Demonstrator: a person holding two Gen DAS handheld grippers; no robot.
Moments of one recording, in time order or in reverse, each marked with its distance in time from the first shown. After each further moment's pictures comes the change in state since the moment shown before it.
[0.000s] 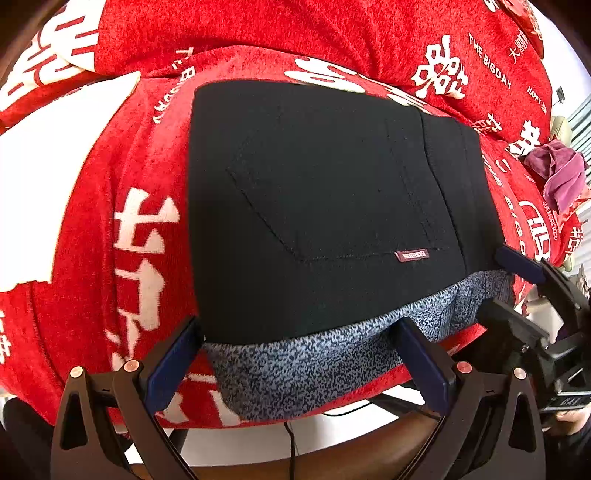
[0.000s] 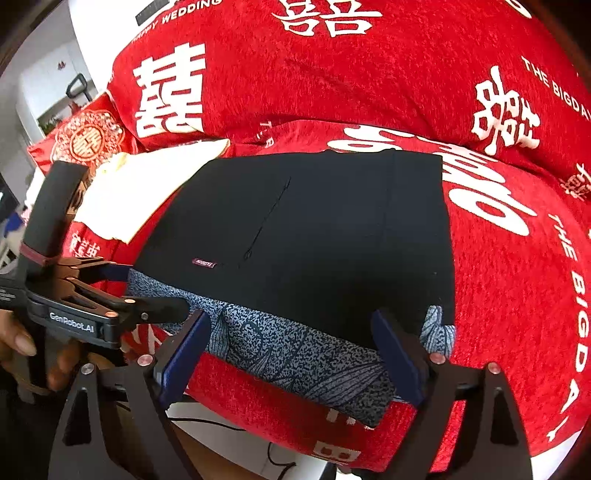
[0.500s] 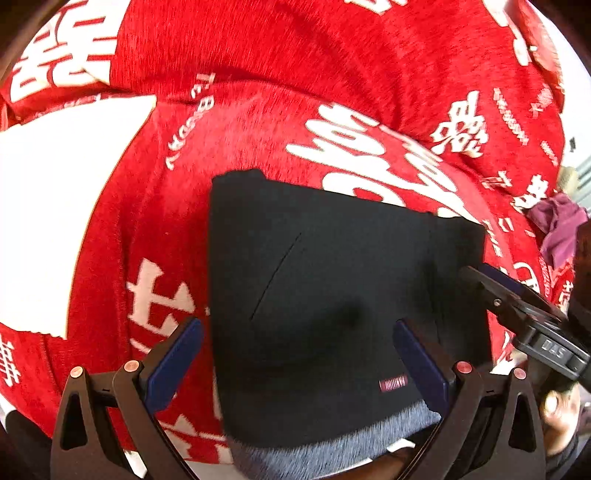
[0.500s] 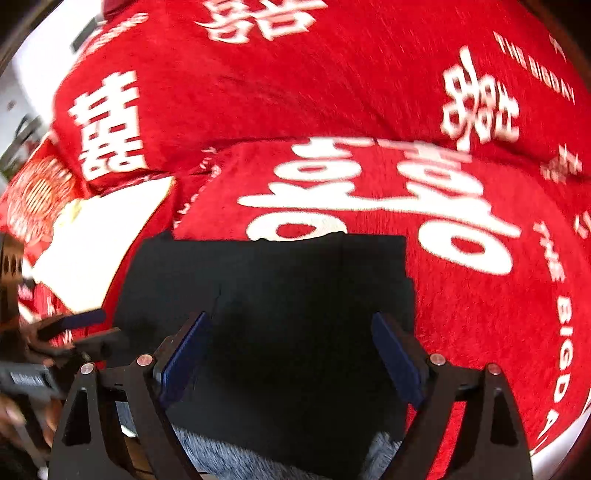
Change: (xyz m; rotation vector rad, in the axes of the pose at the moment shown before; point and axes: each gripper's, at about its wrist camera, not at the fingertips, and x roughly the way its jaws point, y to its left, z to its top) left arm -0.007 0.020 0.075 -0.145 -0.044 -0.016; right arm 0.031 -0.037 0.089 0.199 0.058 -0.083
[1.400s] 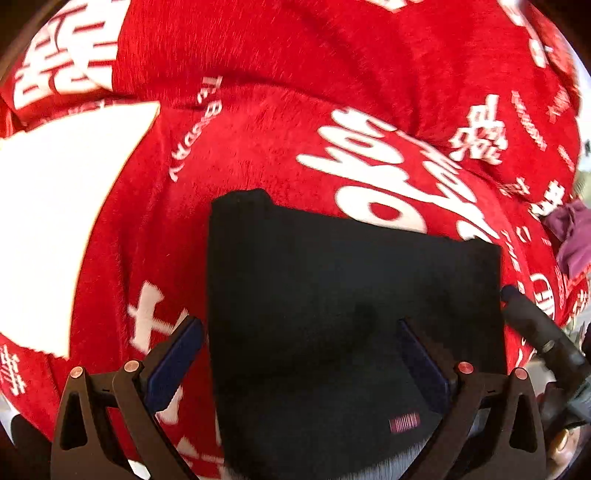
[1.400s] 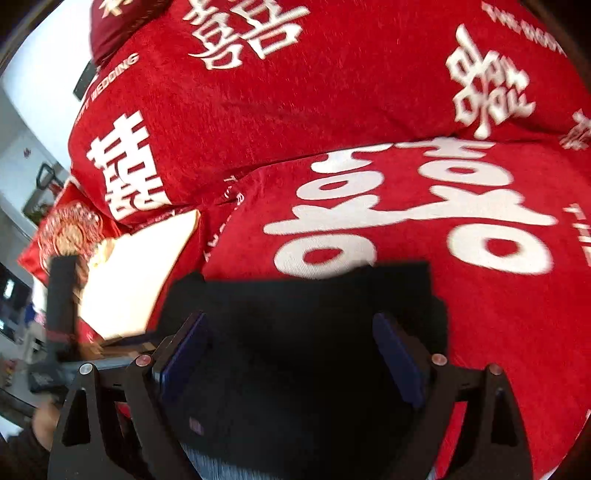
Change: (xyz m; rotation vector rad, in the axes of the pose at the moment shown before) left arm 0.002 -0.005 0.006 0.009 -0.036 0.047; right arm -0.006 -0.012 -0.001 0.071 -0.096 0.156
